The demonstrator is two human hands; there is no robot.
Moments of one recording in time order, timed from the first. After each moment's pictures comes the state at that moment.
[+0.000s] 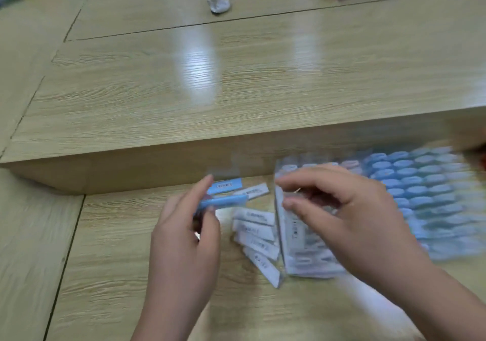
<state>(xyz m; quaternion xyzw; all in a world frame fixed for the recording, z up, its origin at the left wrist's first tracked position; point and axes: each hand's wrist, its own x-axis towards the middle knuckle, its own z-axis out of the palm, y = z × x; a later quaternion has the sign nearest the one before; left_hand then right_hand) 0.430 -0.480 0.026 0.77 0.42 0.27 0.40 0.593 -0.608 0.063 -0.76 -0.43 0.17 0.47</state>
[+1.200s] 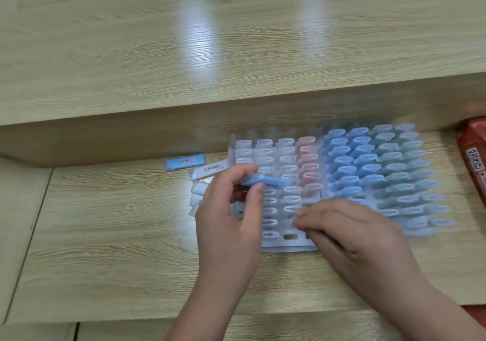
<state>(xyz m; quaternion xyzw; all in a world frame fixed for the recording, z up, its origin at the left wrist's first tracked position) 0.512 -0.576 0.001 0.74 0.36 0.35 0.46 0.631 -0.712 -0.007 -0.76 -0.54 0.03 0.37</state>
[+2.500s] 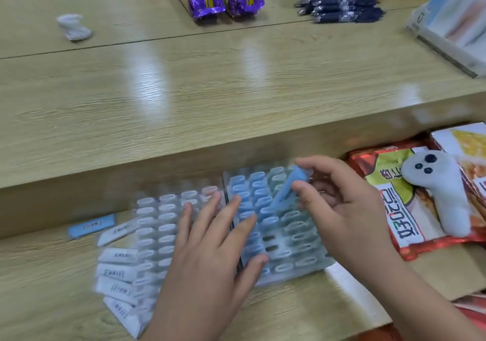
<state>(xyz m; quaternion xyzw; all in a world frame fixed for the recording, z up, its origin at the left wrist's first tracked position) 0.573 -0.605 0.001 0.97 0.14 0.10 0.15 0.732 -0.741 0.025 -0.76 -0.33 0.02 0.56</state>
